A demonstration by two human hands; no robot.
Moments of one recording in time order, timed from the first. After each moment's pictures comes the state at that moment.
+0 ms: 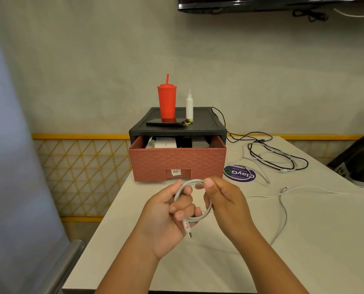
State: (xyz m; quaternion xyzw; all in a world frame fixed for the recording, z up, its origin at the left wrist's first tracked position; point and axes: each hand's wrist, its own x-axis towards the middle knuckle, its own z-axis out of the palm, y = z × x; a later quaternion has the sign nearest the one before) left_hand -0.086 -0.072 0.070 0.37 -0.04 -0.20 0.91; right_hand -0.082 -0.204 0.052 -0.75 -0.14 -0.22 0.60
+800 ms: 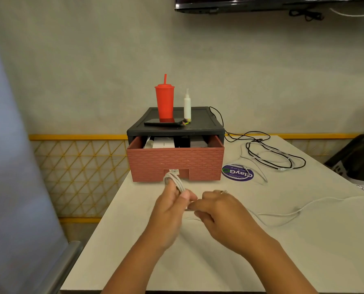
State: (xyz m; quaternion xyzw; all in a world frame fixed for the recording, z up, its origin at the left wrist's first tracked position) left_hand -0.070 -0.073 0.036 0.73 -0.21 0.08 0.64; right_hand -0.081 -0.220 0.043 -0.91 -0.29 -0.25 0.17
